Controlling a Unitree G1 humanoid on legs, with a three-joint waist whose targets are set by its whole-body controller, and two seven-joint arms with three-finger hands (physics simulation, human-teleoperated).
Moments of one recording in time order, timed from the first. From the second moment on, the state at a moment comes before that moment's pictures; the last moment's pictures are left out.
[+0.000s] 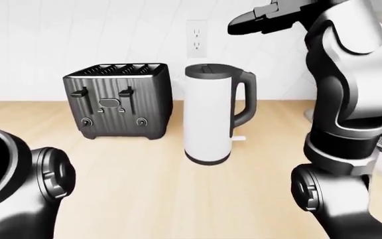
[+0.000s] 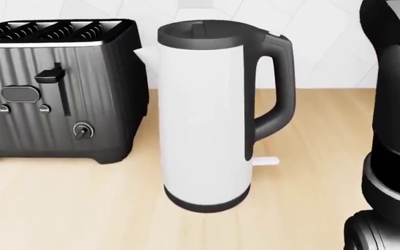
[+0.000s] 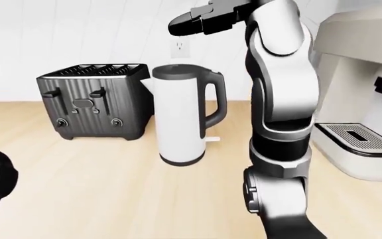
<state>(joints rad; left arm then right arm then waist) -1.32 0.61 0.23 -0.61 -0.76 1.08 0.62 -1.14 -0.29 -0.10 -0.16 -0.02 0.75 0.05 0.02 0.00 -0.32</state>
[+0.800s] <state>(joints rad) -1.32 0.59 0.24 -0.62 -0.72 1.10 0.59 -1.29 -0.36 -0.11 0.64 -0.17 0.39 0.09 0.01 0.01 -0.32</state>
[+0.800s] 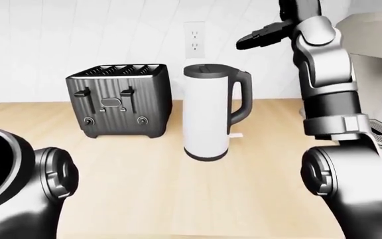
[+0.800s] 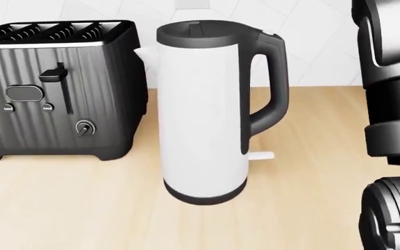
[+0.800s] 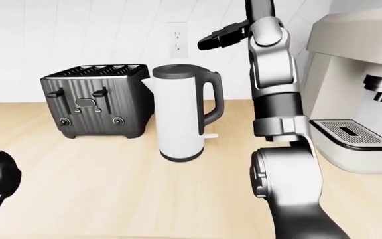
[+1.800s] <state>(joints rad) -1.31 0.56 0.23 -0.64 -0.67 1.12 0.56 -1.40 -0.40 -0.11 1.13 -0.27 0.17 0.05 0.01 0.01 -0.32</state>
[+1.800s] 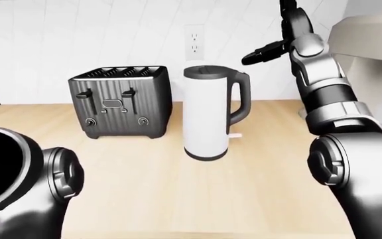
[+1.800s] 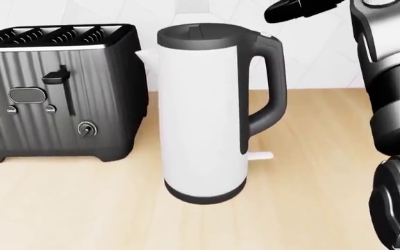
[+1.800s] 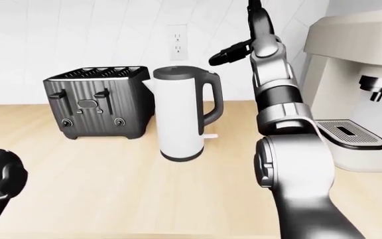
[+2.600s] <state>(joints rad) -1.31 0.54 0.22 -0.65 -0.64 1.12 0.54 -1.47 -0.38 -0.11 1.27 -0.30 0.14 -0.01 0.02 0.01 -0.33</state>
